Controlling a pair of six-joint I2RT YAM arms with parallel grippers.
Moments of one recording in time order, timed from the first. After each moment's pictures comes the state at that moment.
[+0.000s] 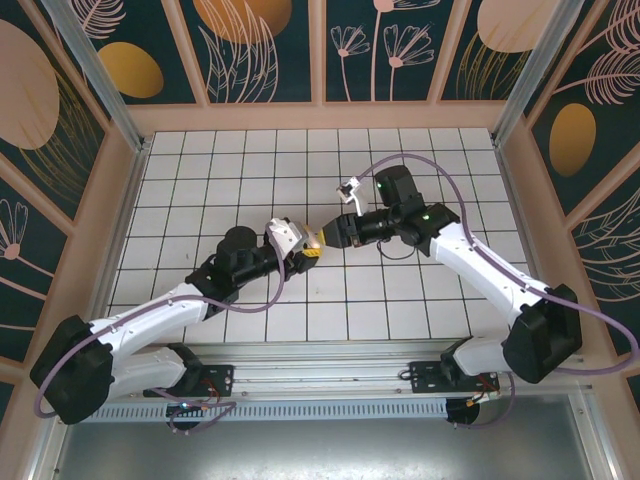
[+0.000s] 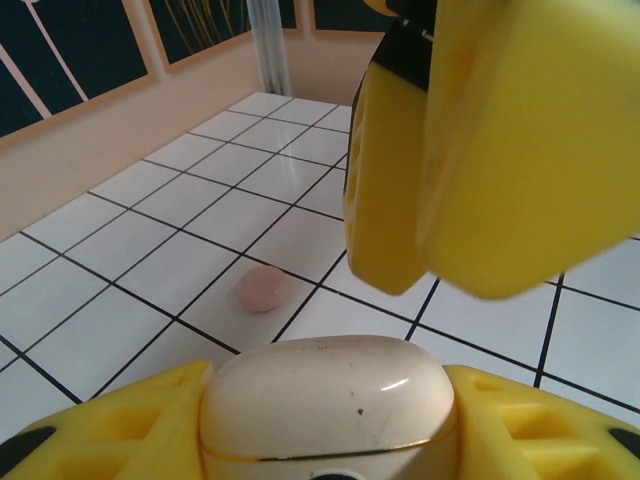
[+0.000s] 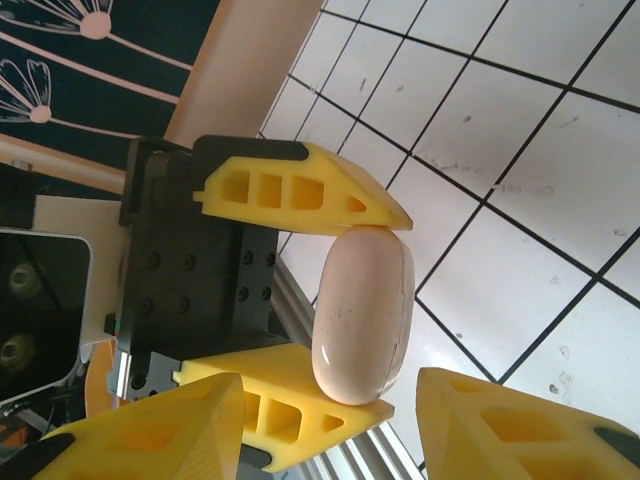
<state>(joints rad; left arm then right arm) -0.74 1.14 0.57 0.33 0.26 0.14 0.61 1.37 1.13 -0.49 -0.79 0.39</state>
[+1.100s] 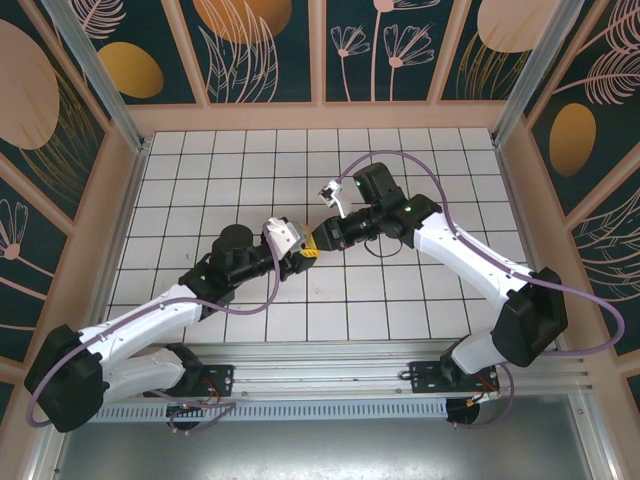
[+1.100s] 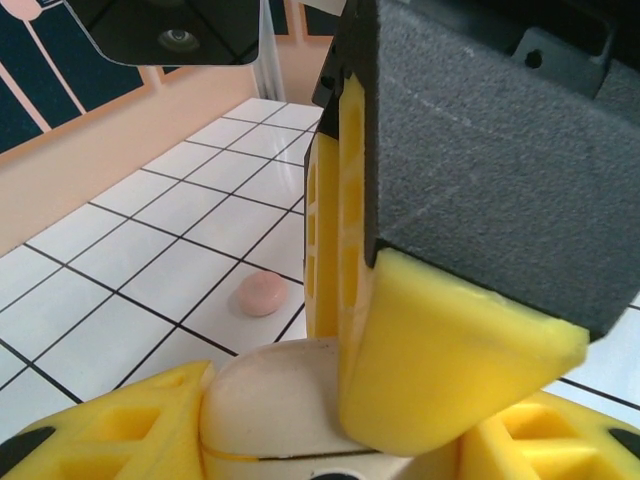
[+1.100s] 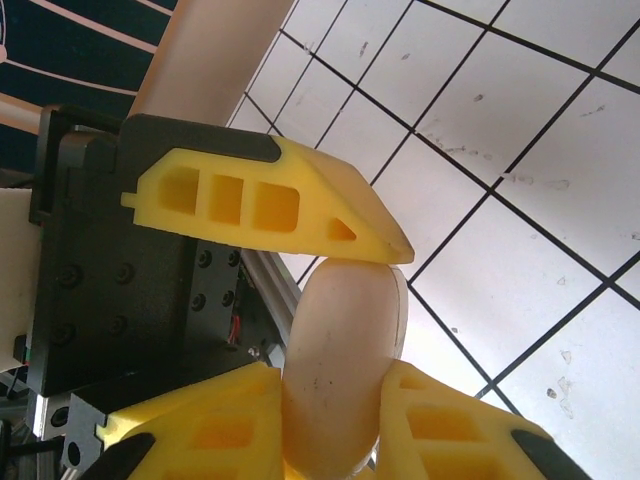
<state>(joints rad) -0.74 1.09 0.61 0.24 0.28 0.16 0.68 1.46 1.24 -0.59 -0.73 0.31</state>
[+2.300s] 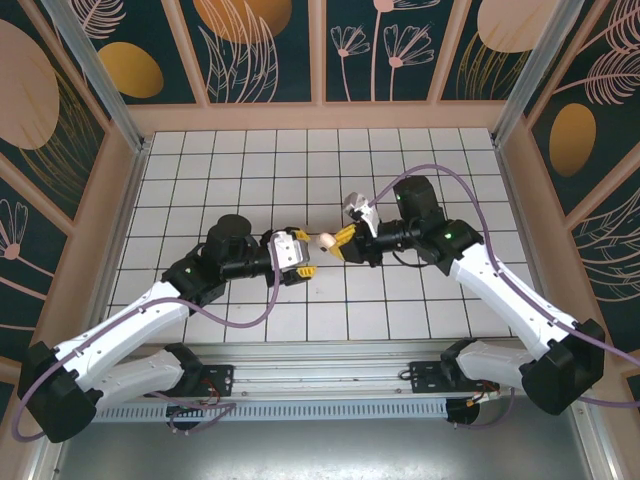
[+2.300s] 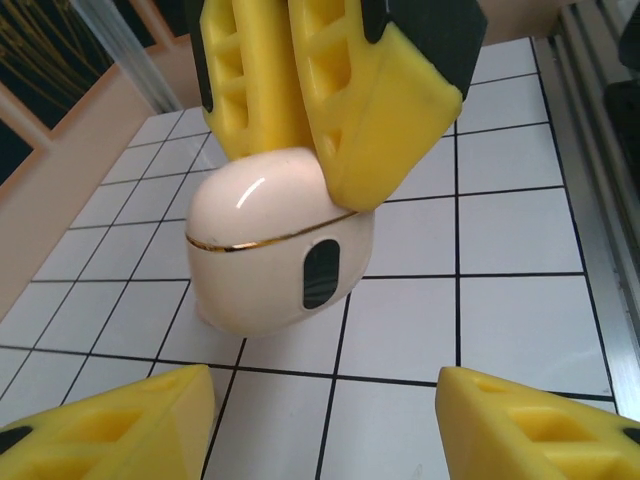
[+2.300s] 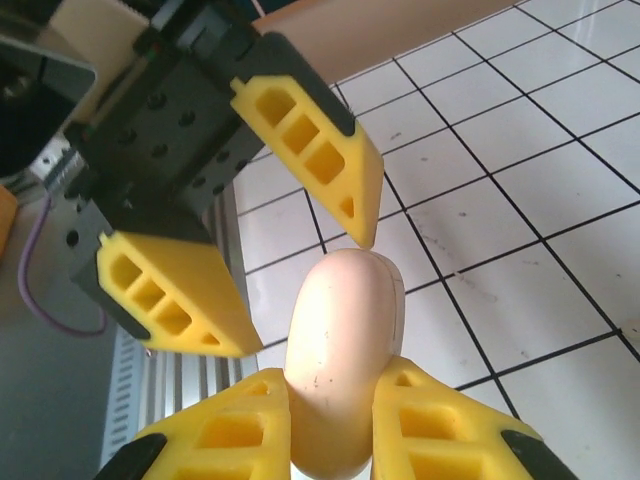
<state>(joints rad) -0.74 1.03 0.77 -0.17 0.47 0.54 0.59 1.17 1.04 -0.54 -0.82 -0.27</state>
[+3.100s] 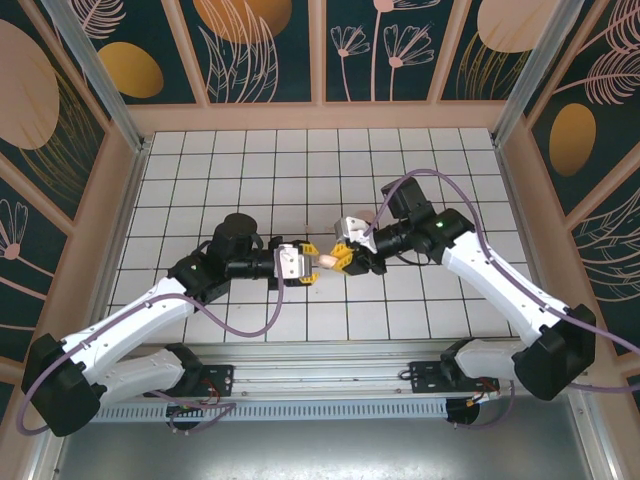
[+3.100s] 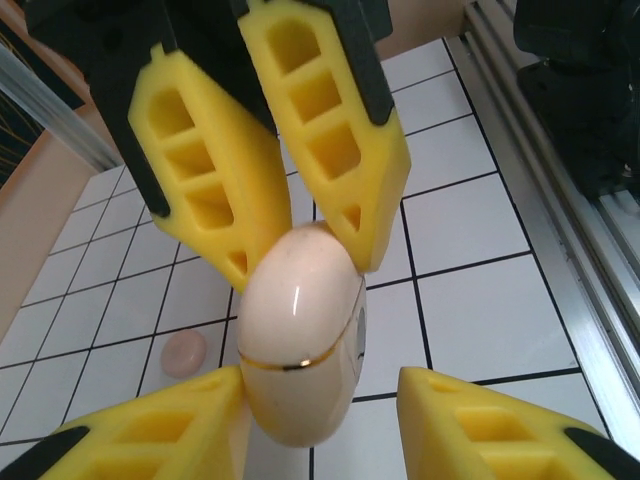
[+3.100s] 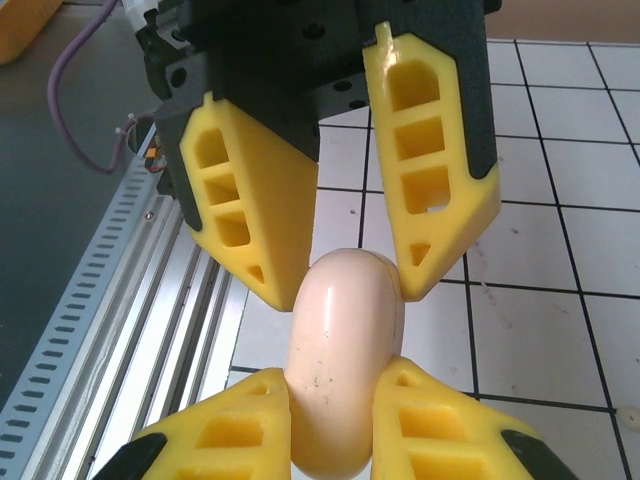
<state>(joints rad) -0.74 1.07 0.78 -0.17 0.61 0.70 0.62 1.27 1.12 -0.77 -0.89 -0.82</state>
